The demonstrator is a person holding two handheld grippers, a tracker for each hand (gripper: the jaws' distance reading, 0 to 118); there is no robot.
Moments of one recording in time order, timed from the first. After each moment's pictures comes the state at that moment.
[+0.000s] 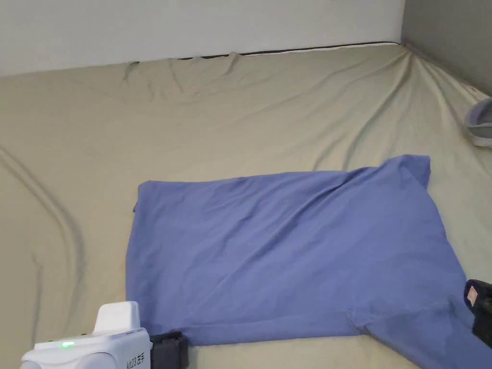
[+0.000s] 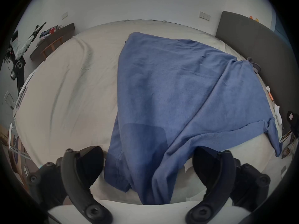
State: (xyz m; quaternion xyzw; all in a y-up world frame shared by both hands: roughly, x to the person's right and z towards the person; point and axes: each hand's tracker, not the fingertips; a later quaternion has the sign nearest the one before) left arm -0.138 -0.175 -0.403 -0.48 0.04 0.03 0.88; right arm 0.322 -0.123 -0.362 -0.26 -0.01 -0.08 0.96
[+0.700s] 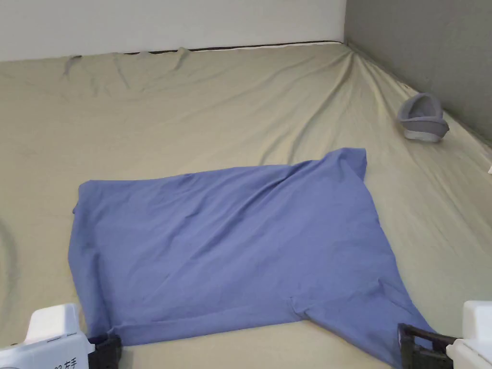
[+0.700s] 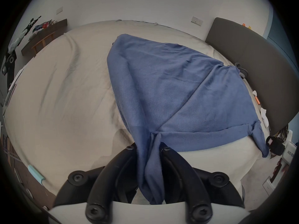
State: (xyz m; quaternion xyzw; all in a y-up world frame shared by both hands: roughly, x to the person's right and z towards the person) left arm -0.140 -0.176 -0.396 -0.46 -0.02 0.07 0.88; right arm 0.344 -0.174 -0.338 -0.37 -0.08 0.01 0.92
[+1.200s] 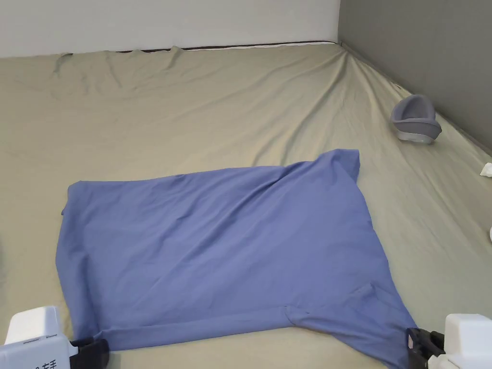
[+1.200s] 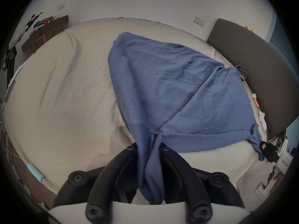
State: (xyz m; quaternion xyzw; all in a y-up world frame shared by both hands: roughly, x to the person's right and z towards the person) left arm -0.145 -0.169 -0.402 -0.47 -0.02 0.09 0.88; right arm 0.338 -0.175 -0.337 -0.36 -0.04 -0.02 0.93
